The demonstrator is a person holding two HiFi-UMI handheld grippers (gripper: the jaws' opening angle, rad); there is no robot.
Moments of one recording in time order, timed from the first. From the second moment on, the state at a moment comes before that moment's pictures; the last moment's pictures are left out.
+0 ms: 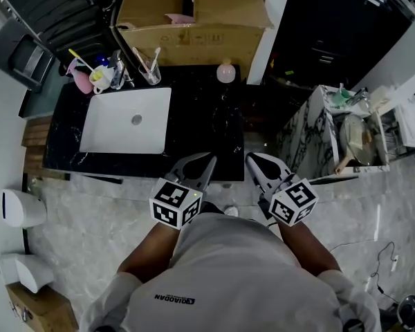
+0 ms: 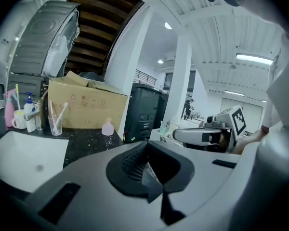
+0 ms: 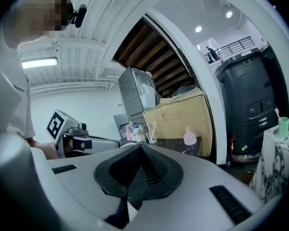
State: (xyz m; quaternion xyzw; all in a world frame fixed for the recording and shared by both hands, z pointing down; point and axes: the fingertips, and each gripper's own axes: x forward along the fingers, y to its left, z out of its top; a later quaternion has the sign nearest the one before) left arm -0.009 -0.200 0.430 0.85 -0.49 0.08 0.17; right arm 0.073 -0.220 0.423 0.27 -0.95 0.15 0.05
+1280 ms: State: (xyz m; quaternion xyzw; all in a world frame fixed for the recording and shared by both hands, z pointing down) left arm -0.061 -0.077 0.413 0.88 -0.44 0.07 0.16; right arm 0.022 -0.092 0.414 0.34 -0.93 0.14 0.08
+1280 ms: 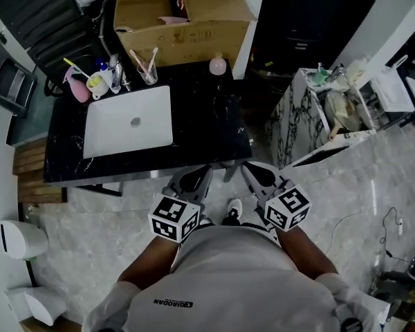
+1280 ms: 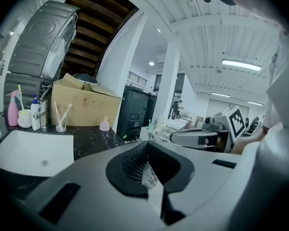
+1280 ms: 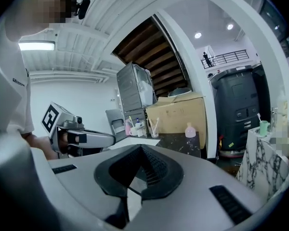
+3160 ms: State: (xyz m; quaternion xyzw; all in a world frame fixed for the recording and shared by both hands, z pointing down) left arm 0.031 -0.052 0.405 0.88 -0.45 0.10 0.13; right arm 0.106 -0.077 0.411 0.31 -0.94 0.12 0.08
